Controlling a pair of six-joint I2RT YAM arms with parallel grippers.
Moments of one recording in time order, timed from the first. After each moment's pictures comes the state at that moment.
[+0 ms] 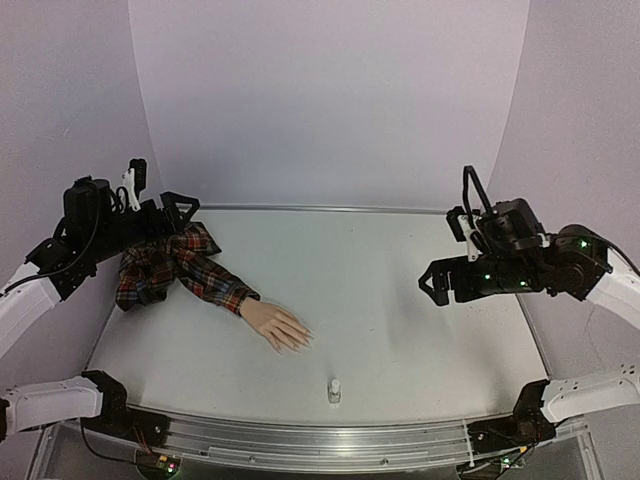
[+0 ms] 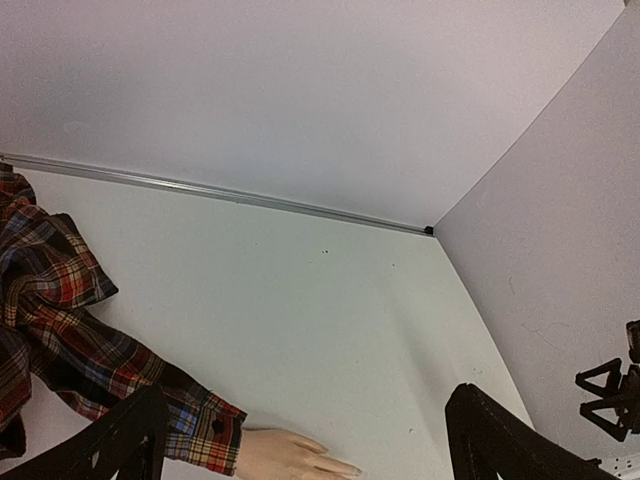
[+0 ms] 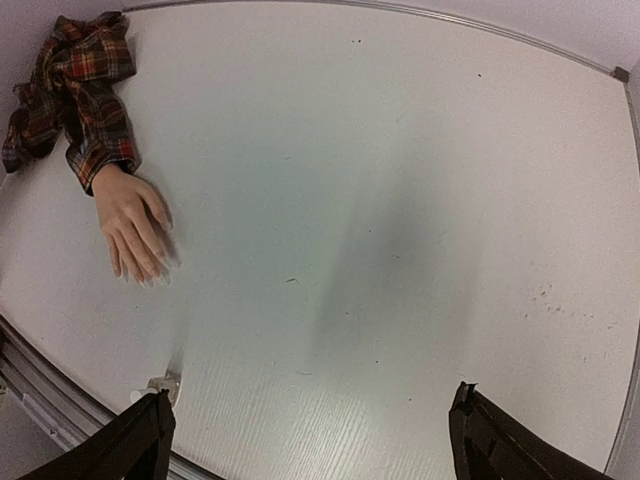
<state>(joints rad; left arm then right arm) -0.39 0.87 0.88 -0.24 0.16 -0.50 0.87 1.01 1.12 -0.91 0.26 0.49</state>
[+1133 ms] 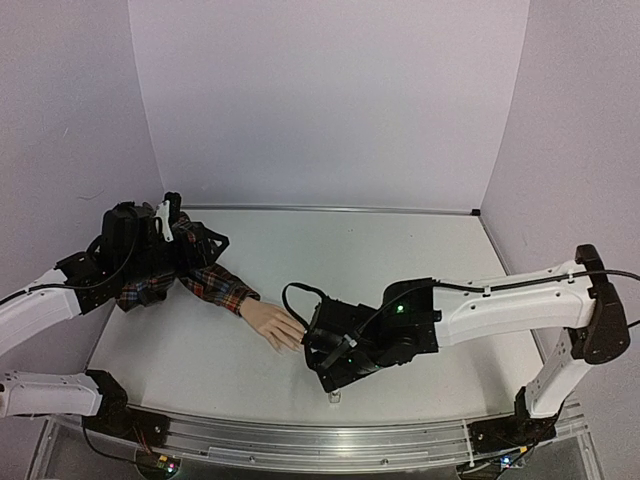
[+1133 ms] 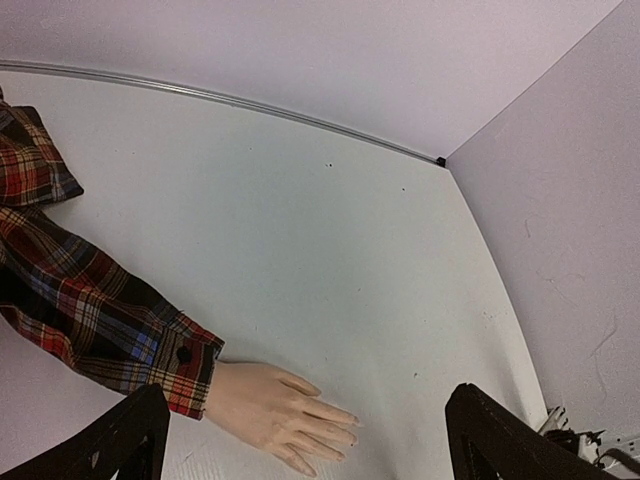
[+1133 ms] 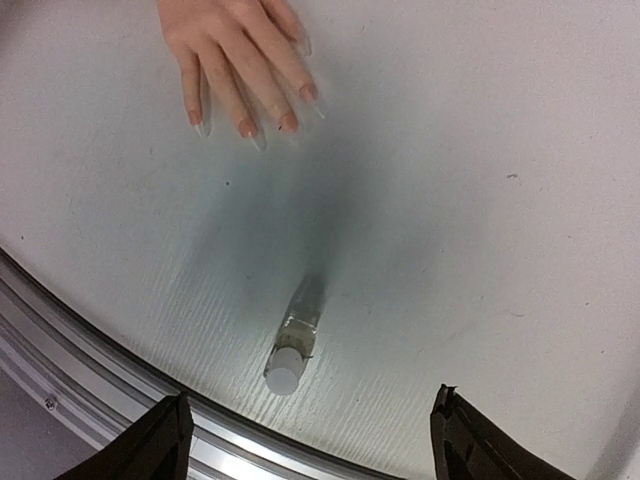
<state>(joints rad) -0.59 0.94 0.76 -0.21 0.04 -0.60 1.37 1.71 1.36 -0.89 0.34 0.84</state>
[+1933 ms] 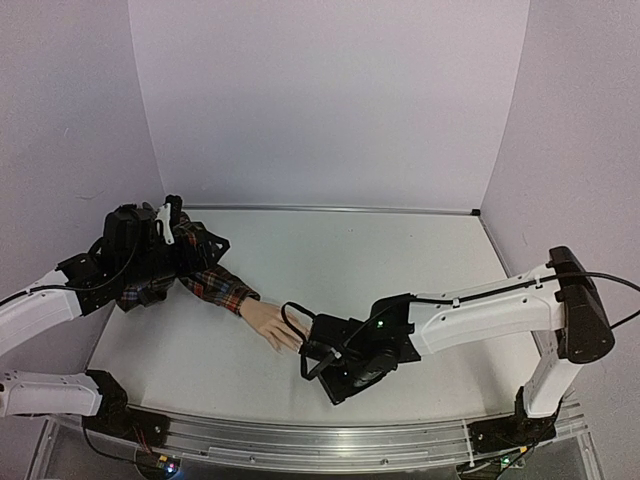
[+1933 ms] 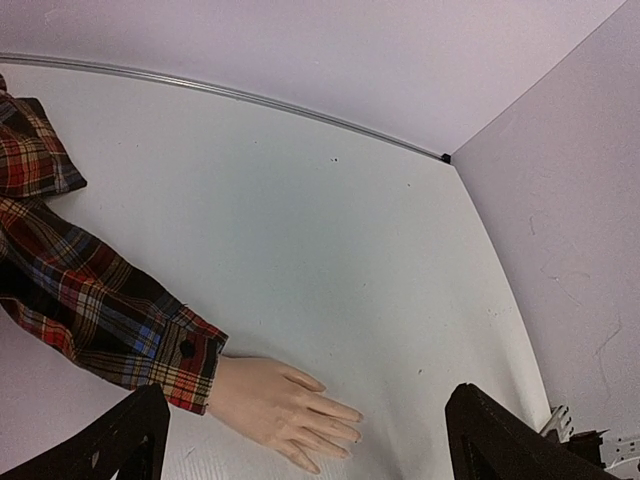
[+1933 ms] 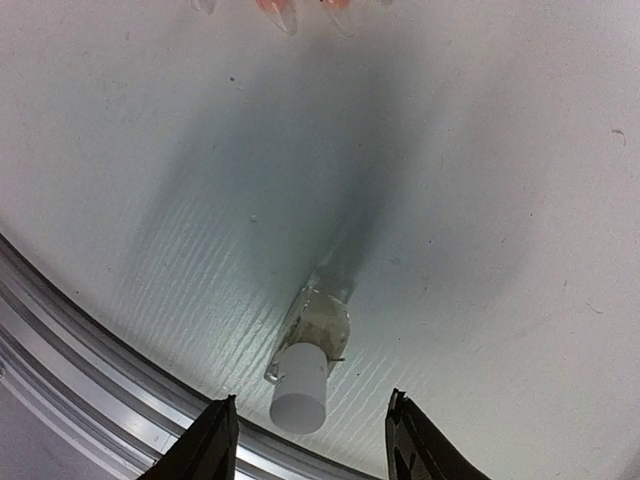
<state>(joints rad) -0.60 0.94 0.74 -0.21 0.02 -0.61 1.34 1.81 1.28 -0.78 0.16 0.76</state>
